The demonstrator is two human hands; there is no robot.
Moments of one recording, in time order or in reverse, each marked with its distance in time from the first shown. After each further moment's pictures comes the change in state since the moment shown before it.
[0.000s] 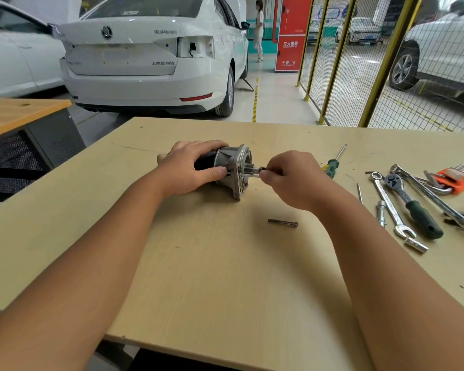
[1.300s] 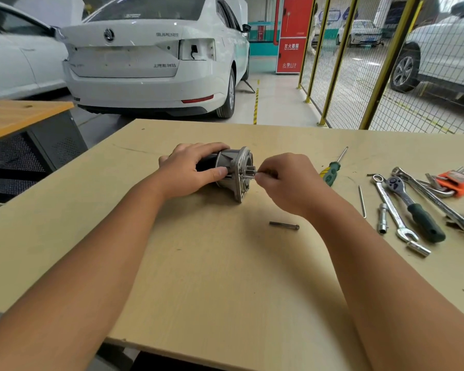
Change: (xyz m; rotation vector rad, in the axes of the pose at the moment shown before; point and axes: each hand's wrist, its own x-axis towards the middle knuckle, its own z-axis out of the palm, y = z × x) left_hand -0.001 0.001 -0.001 -0.007 0.004 0.004; right_hand -0.003 -0.010 0.005 0.023 0.056 -0.064
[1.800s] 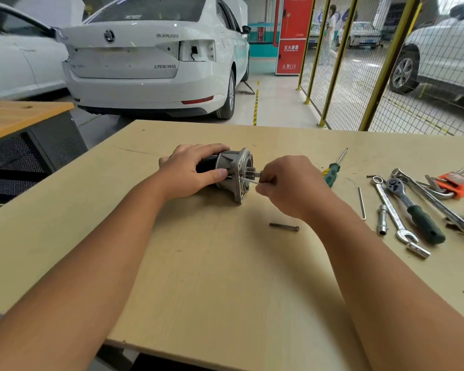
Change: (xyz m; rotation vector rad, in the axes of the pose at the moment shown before) left_hand 0.001 -0.001 0.002 0.000 -0.005 -0.004; right_hand -0.003 -0.003 -0.003 -0.167 -0.053 0.079
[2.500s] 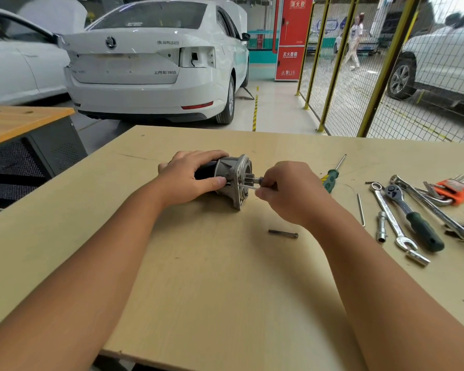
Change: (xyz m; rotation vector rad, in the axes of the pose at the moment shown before) left_hand 0.000 0.001 -0.002 0.005 -0.009 0.001; right_hand 0.003 0.002 0.000 0.007 -0.004 -0.001
